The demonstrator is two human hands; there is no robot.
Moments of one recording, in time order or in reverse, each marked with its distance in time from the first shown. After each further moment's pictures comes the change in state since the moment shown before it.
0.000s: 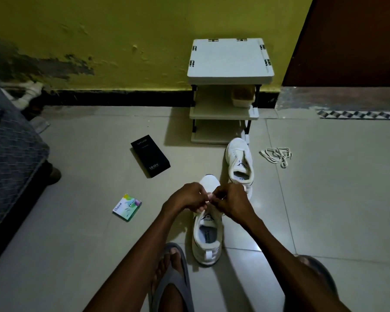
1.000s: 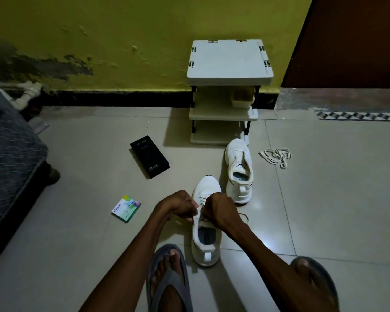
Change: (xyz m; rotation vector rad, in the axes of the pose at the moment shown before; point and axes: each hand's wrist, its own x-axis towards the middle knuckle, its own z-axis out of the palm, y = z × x) left_hand 0.007 -0.033 -0.008 -0.125 -0.055 -0.214; right_hand -0.001 -0.013 0.033 -0.306 -0.122 0.043
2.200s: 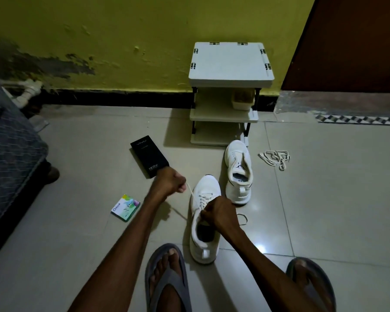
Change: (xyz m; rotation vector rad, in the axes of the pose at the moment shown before) left_hand -0.011 0.016 -0.038 -0.117 0.400 0.234; right_hand -0.008 -0.005 0.010 0.171 0.016 0.261
